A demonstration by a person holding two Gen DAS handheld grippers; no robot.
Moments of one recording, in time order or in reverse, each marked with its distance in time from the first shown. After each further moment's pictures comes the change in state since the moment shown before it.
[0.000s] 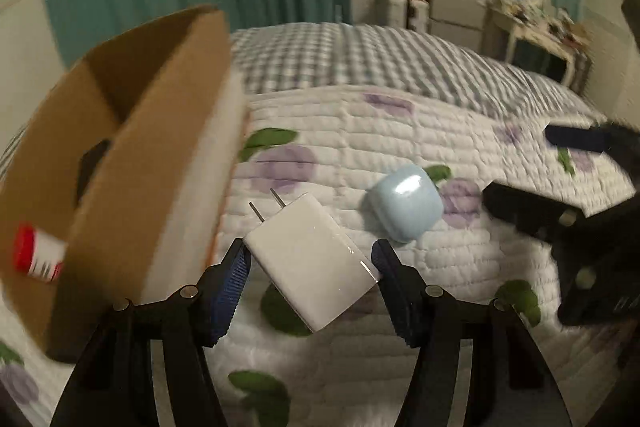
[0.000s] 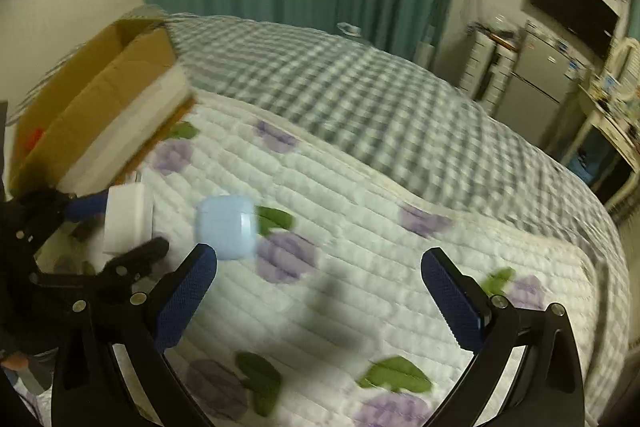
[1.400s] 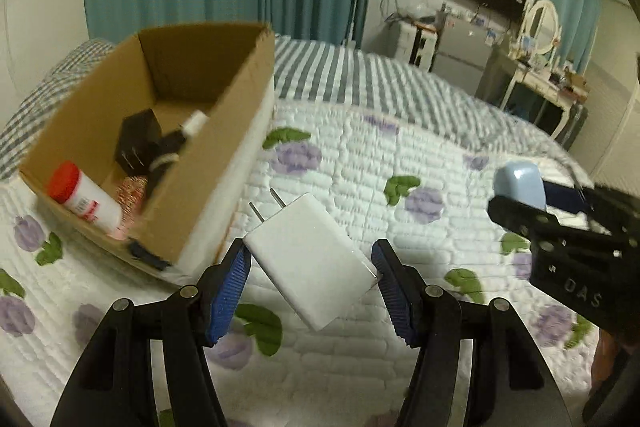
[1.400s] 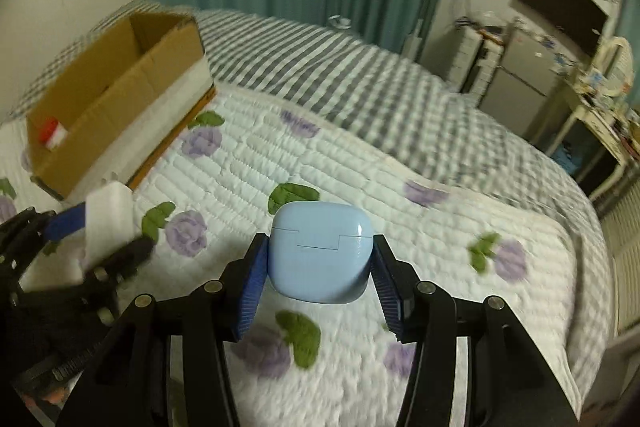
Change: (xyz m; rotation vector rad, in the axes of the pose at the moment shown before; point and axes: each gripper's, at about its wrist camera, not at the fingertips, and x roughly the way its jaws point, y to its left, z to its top) left arm -0.065 0.018 -0.018 -0.132 -0.039 -0.085; right arm -0.045 0.032 -0.009 0.040 0.046 -0.112
